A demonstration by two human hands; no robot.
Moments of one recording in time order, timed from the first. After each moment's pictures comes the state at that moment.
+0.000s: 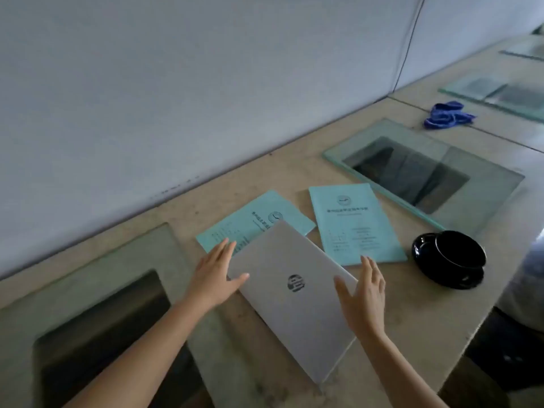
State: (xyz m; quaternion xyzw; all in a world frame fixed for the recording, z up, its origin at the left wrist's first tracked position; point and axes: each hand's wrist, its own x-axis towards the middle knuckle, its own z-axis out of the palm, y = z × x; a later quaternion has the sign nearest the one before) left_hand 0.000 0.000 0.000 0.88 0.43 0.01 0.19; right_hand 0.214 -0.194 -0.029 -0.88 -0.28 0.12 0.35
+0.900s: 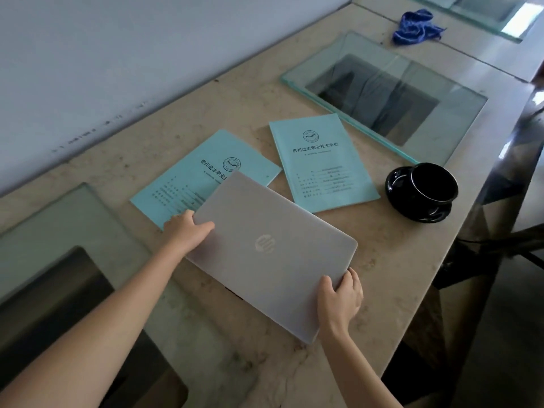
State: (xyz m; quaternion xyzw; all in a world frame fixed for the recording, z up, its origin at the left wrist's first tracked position) left_hand 0.064 0.041 -0.064 0.74 0.58 -0.05 0.35; right_hand 0.168 -0.217 -0.089 -0.90 0.05 0.15 0.41
